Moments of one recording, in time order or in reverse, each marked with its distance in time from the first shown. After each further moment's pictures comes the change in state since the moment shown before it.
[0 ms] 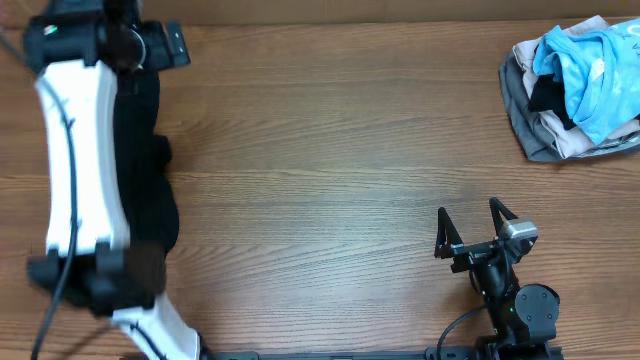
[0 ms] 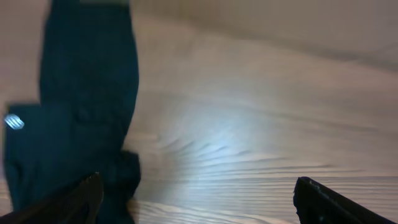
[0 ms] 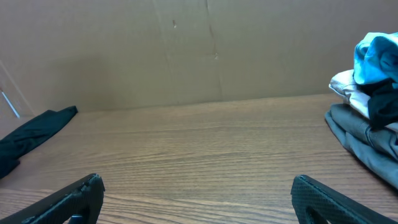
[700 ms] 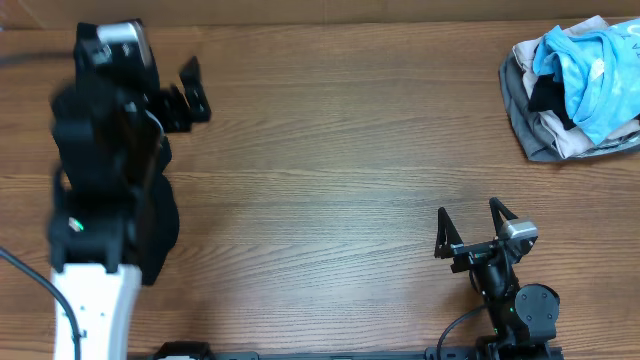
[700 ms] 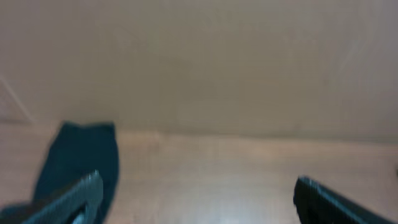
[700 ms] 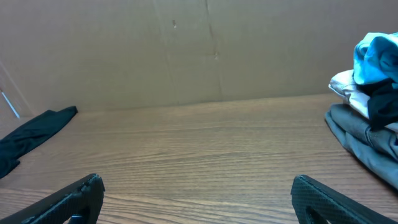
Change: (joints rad) left arm -0.123 -0.784 -0.987 0.846 -0.058 0.034; right arm 0.000 0.000 0.000 0.000 0.000 0.000
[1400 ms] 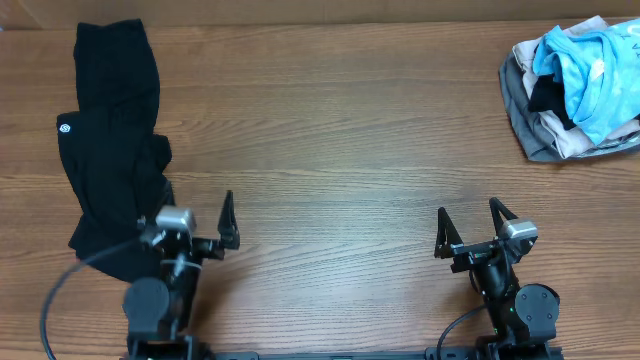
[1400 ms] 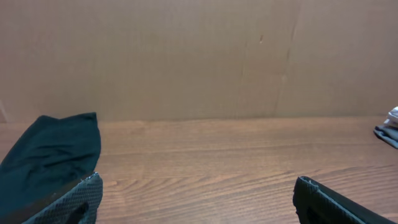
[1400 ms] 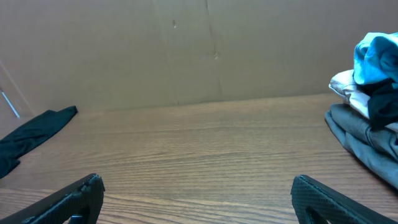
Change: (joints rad) left arm 0.000 -0.851 -1.110 0.534 0.095 0.054; right arm 0.000 0.000 0.000 0.000 0.000 0.000
